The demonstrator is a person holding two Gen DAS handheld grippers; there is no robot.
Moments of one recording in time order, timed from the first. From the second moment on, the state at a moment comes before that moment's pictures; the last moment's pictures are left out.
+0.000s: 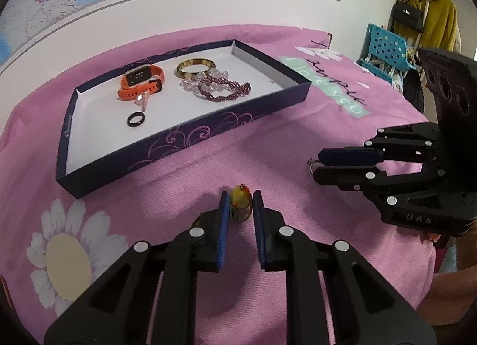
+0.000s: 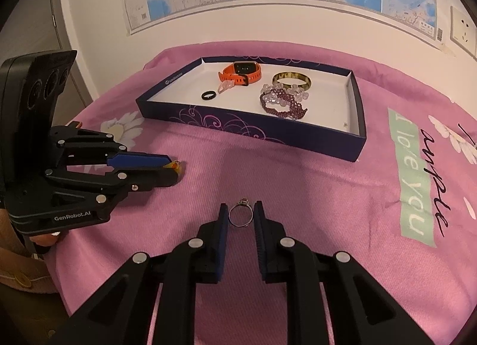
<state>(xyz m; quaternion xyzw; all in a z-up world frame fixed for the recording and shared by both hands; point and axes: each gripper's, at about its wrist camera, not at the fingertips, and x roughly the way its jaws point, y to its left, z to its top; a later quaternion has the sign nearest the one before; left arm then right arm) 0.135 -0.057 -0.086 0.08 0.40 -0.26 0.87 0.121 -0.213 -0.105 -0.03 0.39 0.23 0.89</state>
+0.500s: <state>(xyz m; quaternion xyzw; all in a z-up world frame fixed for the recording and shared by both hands) 0.135 -0.041 -0.064 0.06 0.38 -0.25 0.89 0.125 -0.209 -0.088 -0.02 0.36 0.24 0.90</state>
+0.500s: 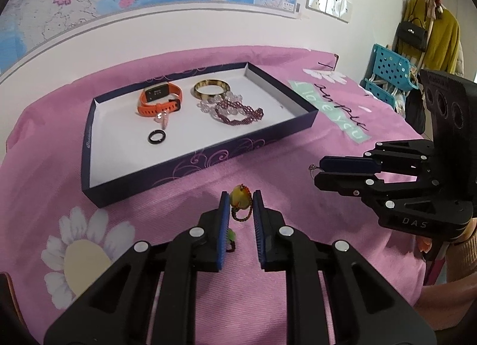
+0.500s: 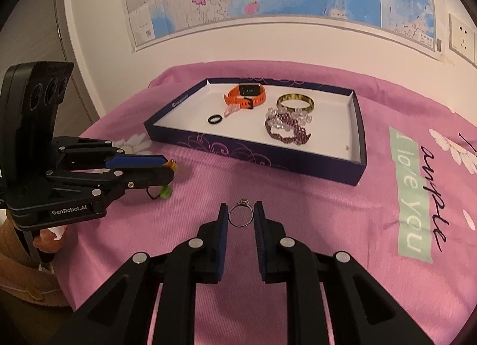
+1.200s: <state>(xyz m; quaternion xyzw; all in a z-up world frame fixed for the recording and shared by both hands) 0.143 -0.029 -0.044 0.05 0.35 -0.23 0.91 0.140 -0.206 -0.066 -0.01 0.32 0.24 0.92</state>
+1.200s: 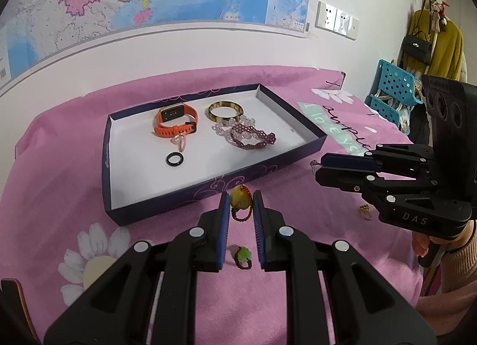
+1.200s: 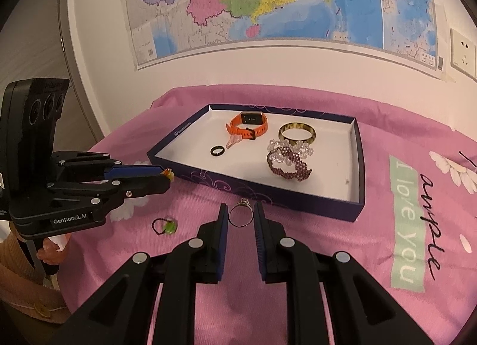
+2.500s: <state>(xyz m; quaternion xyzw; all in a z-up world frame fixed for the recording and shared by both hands) 0.167 -0.023 -0.031 0.04 0.34 -0.21 0.92 0.170 -0.202 -0.052 -0.01 0.30 0.23 0.92</state>
